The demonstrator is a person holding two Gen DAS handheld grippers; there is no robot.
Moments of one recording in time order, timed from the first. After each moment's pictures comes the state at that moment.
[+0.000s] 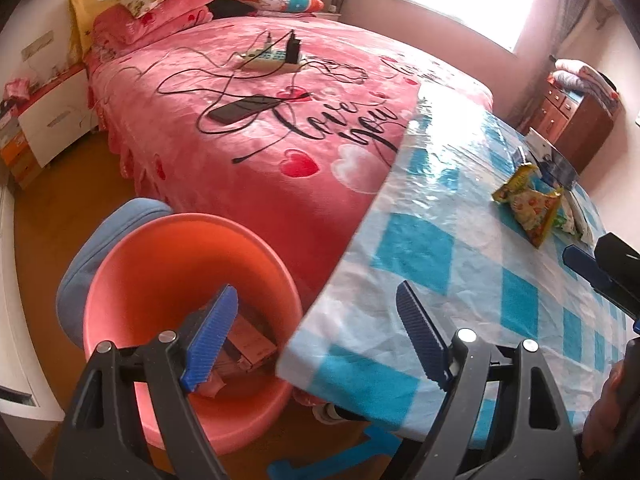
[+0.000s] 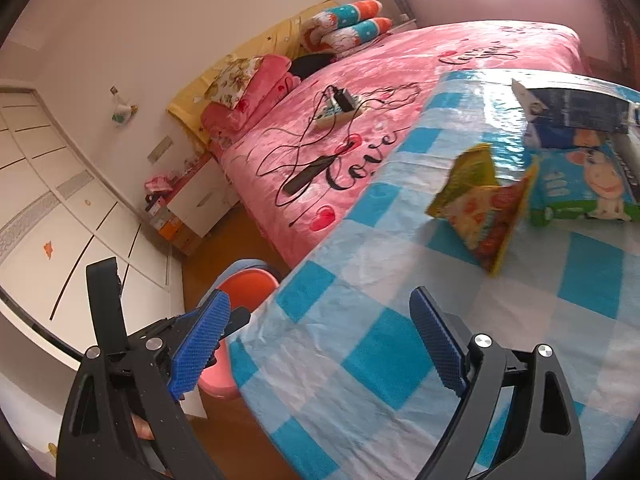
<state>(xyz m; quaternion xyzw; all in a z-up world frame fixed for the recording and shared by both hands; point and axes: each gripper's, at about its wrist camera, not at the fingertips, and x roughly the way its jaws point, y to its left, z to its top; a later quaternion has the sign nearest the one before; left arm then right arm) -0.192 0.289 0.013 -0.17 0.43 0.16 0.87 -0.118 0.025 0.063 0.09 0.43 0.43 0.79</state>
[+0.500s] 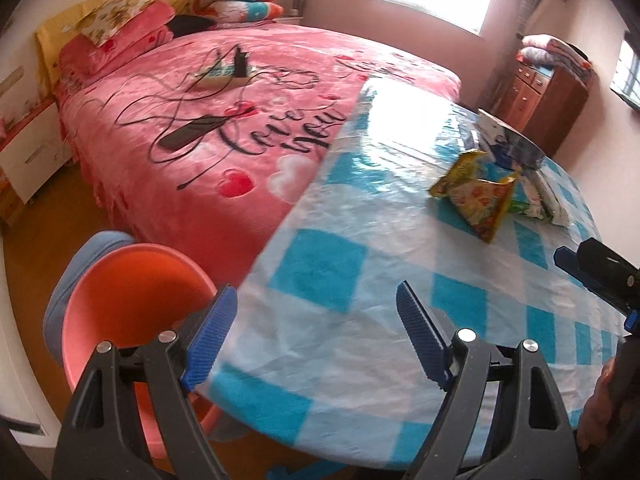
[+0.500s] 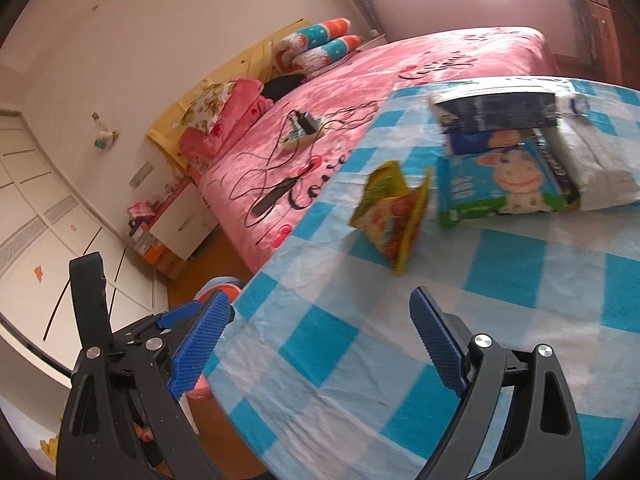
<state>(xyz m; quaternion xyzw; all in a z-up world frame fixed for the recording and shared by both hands) -0.162 0.233 0.033 -0.12 0.43 0.11 0.89 -0.106 -0.044 0.065 0.12 0.42 0.38 0.82</state>
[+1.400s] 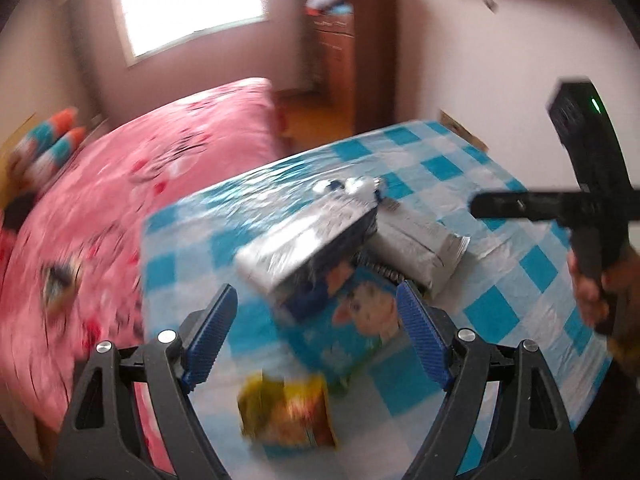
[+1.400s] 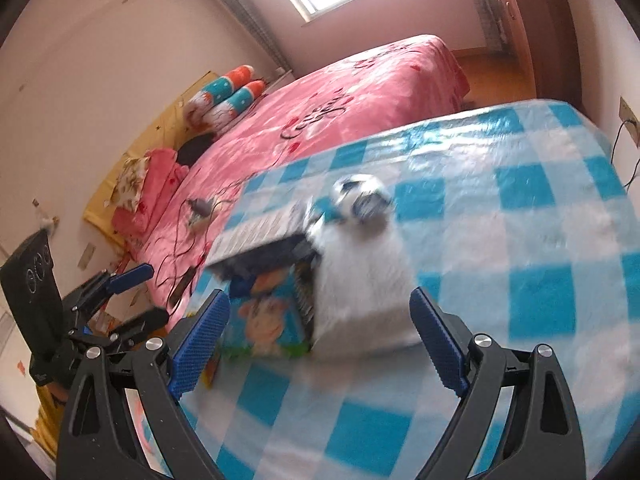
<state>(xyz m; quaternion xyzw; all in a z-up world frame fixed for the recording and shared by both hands) 0.037 0.066 0.115 0.14 0.39 -0.19 0.89 0.050 -0.211 0.087 0.18 0.42 0.25 0.85</state>
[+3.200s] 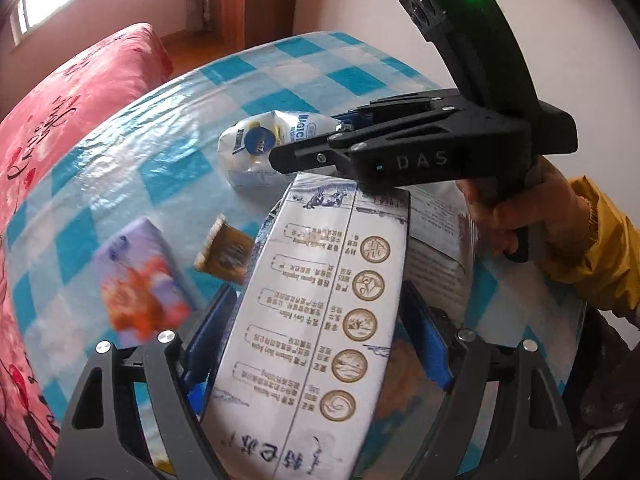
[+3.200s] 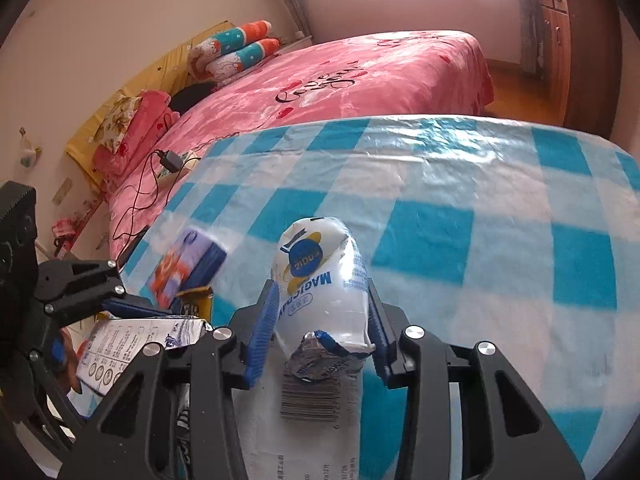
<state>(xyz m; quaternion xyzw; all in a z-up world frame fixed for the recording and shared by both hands) 0.076 0.012 0.034 0.14 0.50 -0.35 0.78 0.112 -0.177 0.022 0.07 0.44 0.27 0.85</state>
